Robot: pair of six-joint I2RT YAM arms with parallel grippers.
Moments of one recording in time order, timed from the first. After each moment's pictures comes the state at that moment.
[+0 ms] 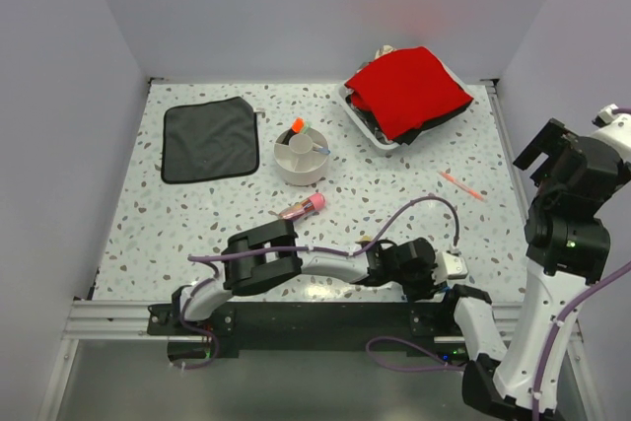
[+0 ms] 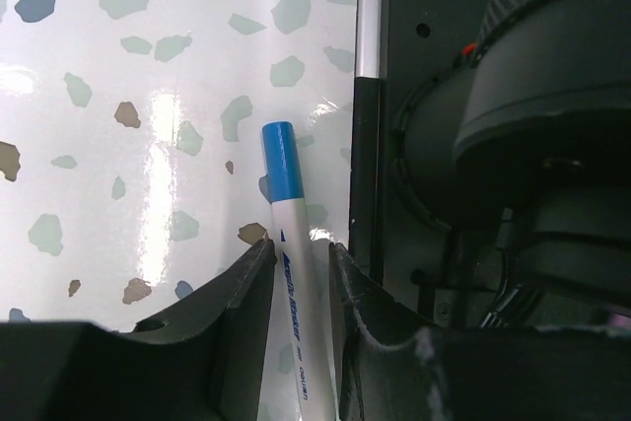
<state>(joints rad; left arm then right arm) -1.38 2.22 1.48 0.09 0.20 -0.06 -0.29 0.83 1.43 -0.93 0.40 0.20</state>
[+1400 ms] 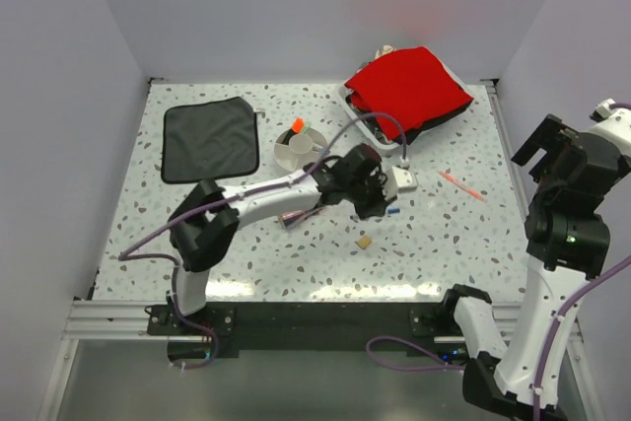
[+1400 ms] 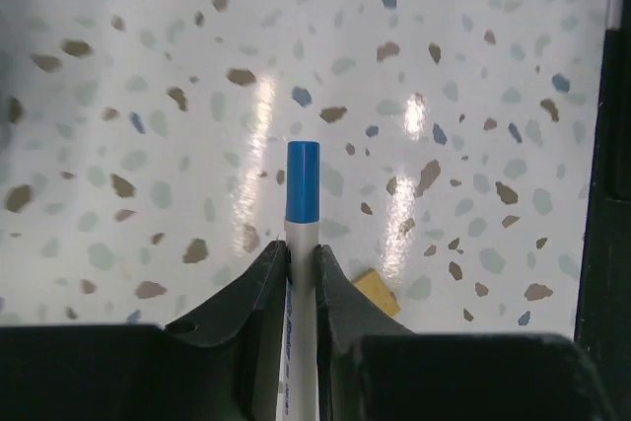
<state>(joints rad) -0.99 1.95 1.47 -0.30 0.34 0.25 -0.29 0.84 1.43 -0.90 0.36 0.18</state>
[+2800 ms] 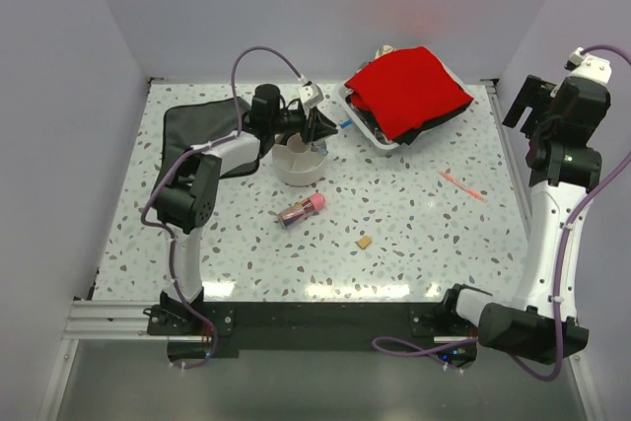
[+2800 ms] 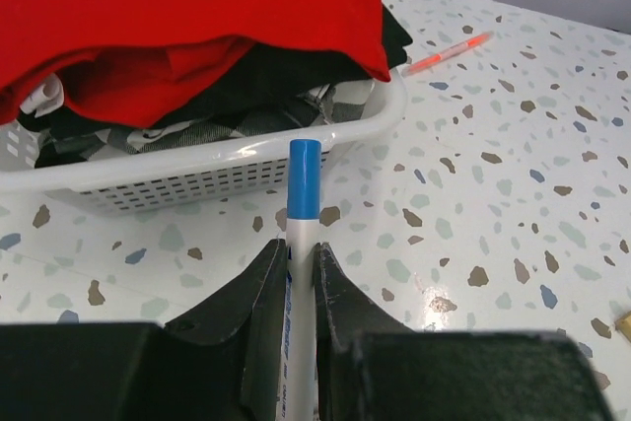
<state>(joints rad) -0.39 2.07 1.40 0.45 0.90 0.08 -0.30 1.16 1.49 -0.71 0.22 0.08</state>
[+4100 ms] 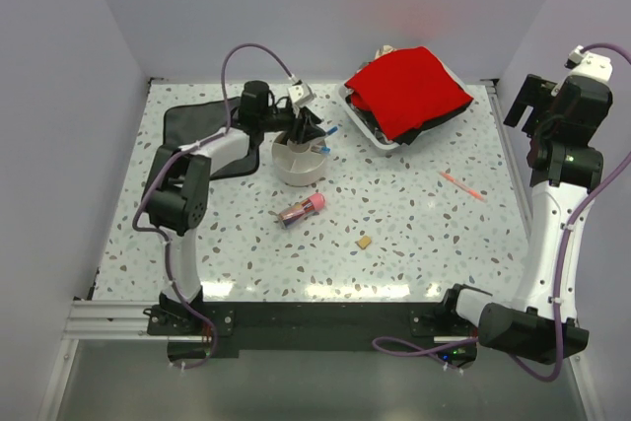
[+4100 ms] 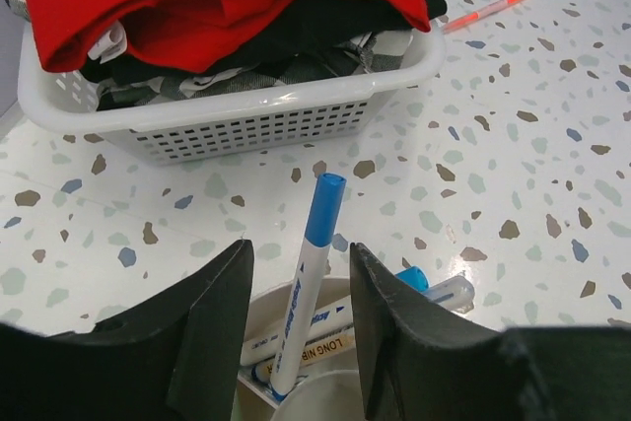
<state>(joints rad) -0.33 2.03 1.40 0.30 0.89 0.22 -0.30 1.16 1.51 -0.72 0.21 0.06</state>
